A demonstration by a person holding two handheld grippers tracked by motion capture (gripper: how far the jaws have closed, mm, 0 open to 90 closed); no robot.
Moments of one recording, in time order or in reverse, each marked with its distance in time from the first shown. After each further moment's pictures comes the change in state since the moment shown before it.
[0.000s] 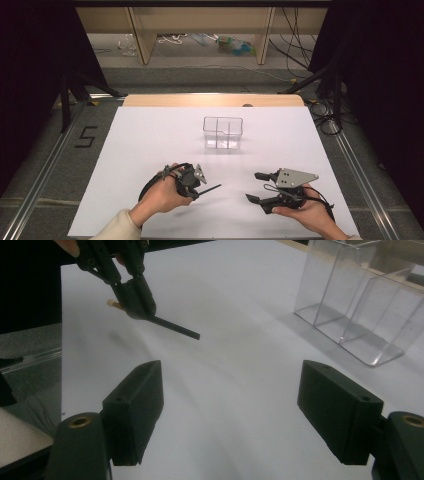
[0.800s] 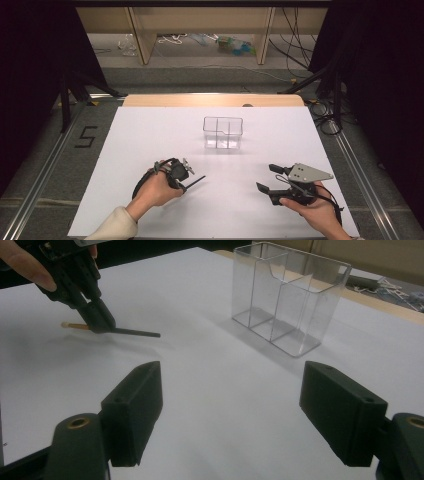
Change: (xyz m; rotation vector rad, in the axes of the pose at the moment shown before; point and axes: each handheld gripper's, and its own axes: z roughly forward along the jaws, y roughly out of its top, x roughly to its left) left arm 0.033 -0.028 0.013 0.061 0.075 -0.206; right arm -0.012 0.000 -0.023 -0.039 -0.183 0.073
